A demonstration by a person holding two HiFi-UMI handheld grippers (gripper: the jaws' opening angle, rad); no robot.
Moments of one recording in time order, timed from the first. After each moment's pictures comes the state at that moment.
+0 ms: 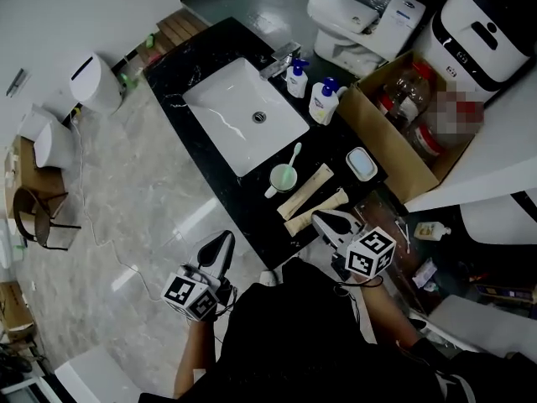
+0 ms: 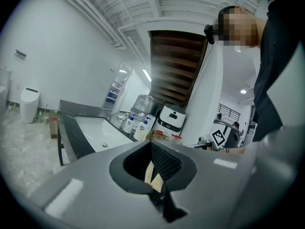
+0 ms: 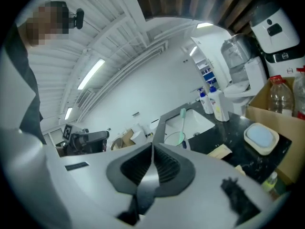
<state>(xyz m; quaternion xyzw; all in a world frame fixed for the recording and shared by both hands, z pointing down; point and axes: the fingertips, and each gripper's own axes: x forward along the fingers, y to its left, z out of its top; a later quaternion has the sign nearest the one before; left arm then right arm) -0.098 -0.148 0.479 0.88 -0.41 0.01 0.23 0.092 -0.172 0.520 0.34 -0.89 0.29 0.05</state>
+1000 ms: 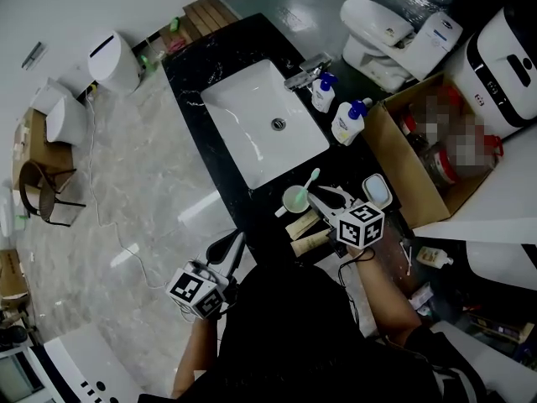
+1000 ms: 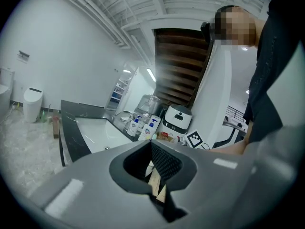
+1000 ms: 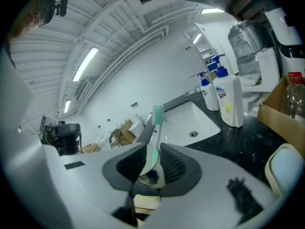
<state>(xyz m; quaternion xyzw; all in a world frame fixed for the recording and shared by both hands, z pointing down) -0.087 -0.201 0.482 0.87 -0.43 0.02 0.24 0.069 -0.301 0.580 0.31 -0.89 0.30 0.11</state>
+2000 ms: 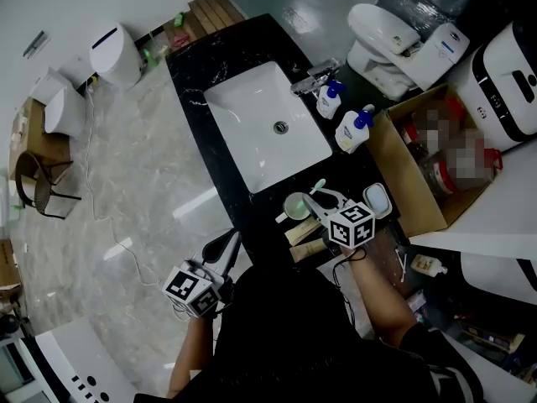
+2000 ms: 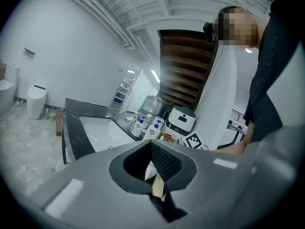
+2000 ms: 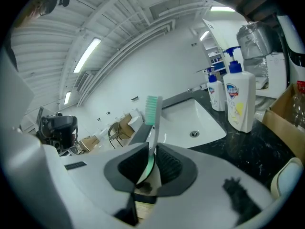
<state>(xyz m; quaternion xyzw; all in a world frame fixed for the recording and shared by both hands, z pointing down) -0.103 -0.216 0.489 0.86 -0.44 0.01 0.25 0.049 -0.321 0.596 0.30 -0.90 0.28 0.15</state>
